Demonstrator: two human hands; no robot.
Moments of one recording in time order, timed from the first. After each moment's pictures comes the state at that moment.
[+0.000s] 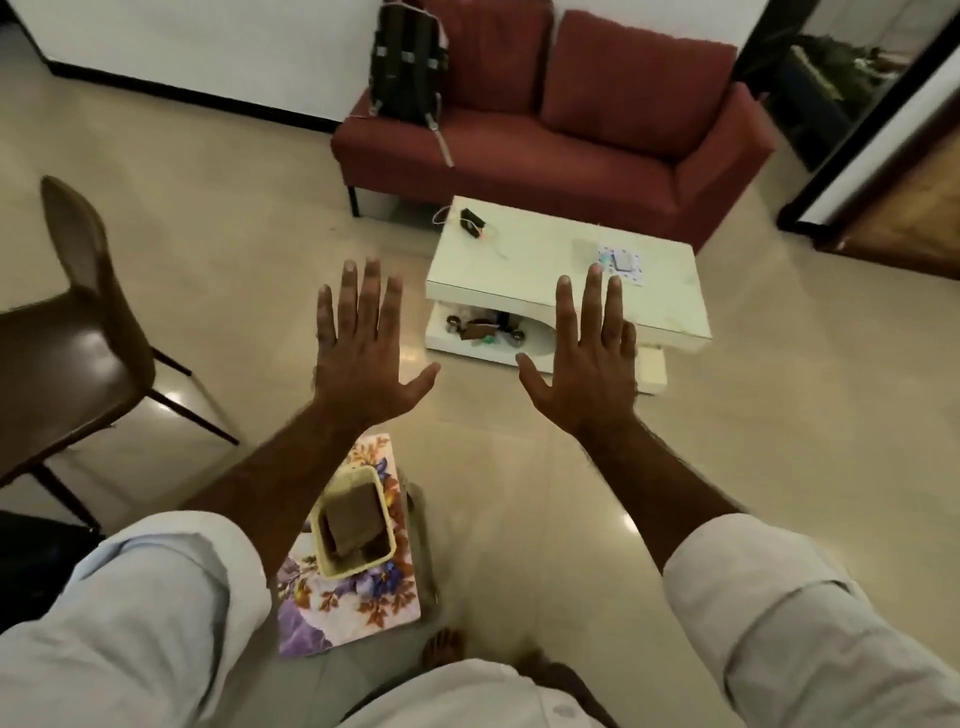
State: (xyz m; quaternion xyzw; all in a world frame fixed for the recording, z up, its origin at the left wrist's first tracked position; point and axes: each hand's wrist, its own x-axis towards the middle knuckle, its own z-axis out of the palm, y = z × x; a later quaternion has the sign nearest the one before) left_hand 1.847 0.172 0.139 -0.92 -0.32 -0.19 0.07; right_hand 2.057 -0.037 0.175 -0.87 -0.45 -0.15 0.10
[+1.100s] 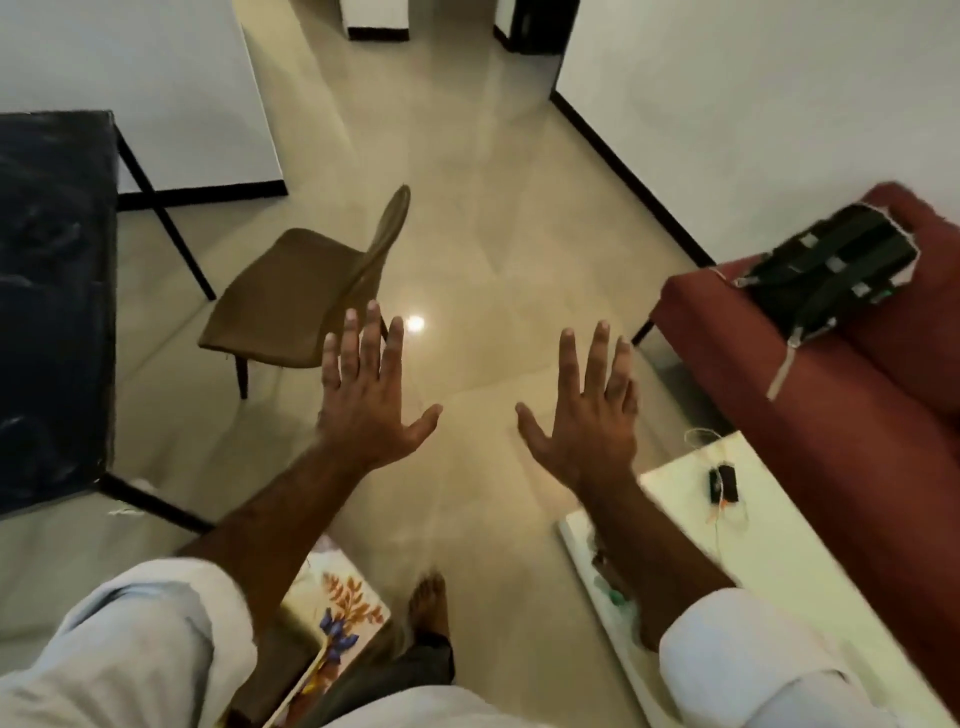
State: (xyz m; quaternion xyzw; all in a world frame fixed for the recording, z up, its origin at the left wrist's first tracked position) left_hand 1.884 0.479 0.086 -0.66 -0.73 -0.15 0.07; right_hand 2.170 0.529 0.141 -0.60 -0.79 -0.05 0.10
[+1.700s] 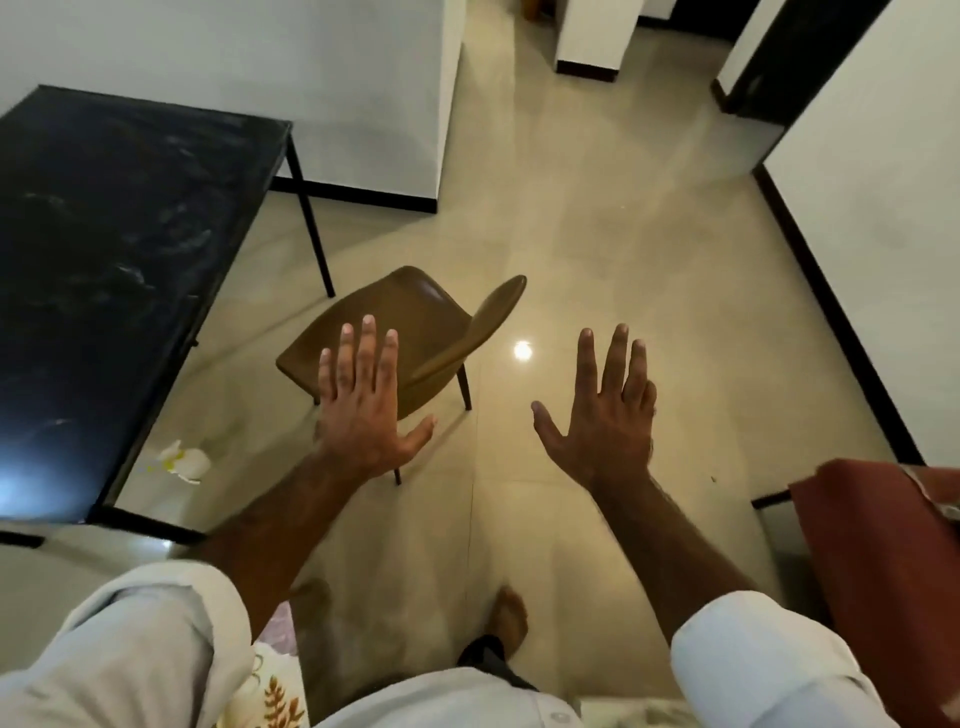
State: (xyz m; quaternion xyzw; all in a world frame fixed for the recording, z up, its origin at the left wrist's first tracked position) left_hand 1.771 0.686 0.067 -0.47 -0.88 -0.09 0.01; right_hand 2.019 0.876 0.116 -0.42 -0.90 -0.03 0.11
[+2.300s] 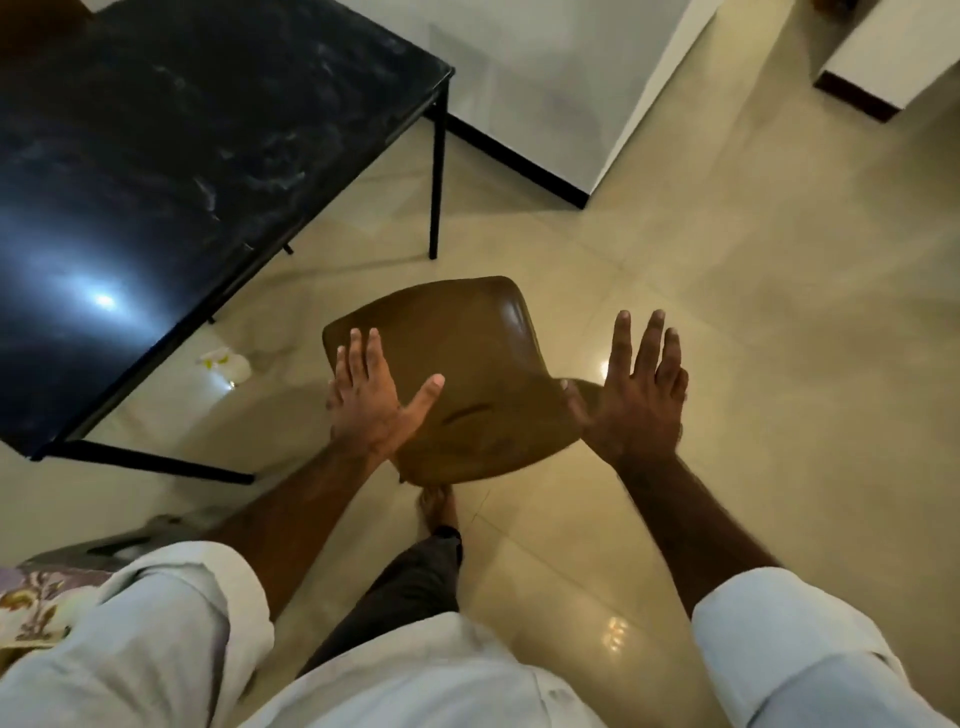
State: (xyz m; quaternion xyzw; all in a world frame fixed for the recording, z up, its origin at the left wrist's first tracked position) left_hand 1.646 0.824 -0.002 -0.05 -0.94 -0.27 -0.19; right_hand 1.767 1.125 0.053 -0.23 -0.97 -0.01 0.06
